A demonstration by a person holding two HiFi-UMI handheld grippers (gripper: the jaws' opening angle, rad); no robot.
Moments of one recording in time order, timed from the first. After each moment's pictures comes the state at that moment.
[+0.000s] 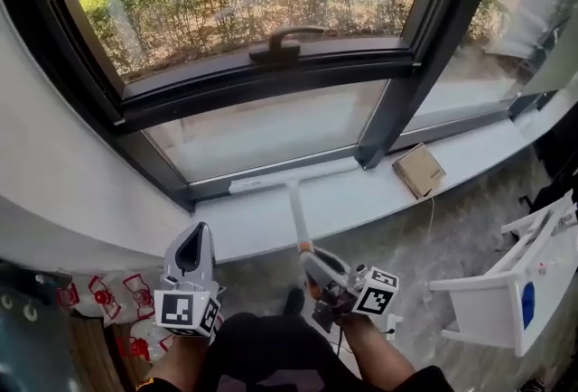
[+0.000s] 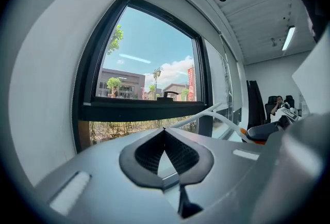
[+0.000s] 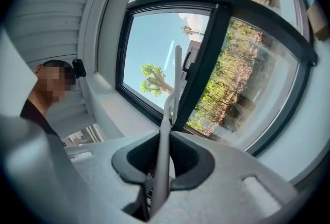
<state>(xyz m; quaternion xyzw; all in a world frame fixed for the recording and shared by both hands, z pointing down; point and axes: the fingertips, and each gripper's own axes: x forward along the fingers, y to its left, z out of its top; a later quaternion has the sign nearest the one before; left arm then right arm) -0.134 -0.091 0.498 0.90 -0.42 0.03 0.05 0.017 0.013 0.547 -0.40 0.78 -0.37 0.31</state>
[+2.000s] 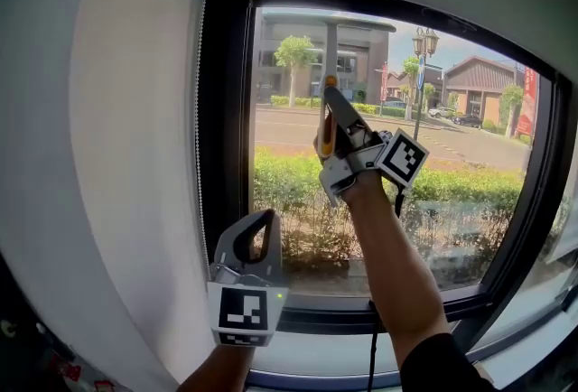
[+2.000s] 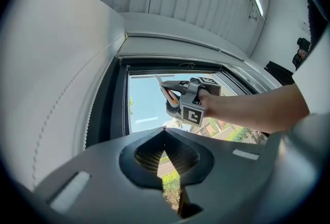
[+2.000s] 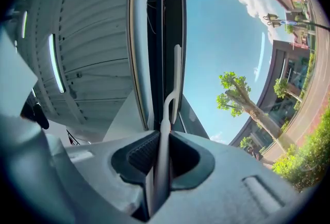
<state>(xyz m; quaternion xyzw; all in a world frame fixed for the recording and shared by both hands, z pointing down) -0.211 -0.292 0.107 0.79 -0.53 -0.13 -0.28 -0.133 -0.363 -0.077 -0.10 0.91 -0.02 0.41</state>
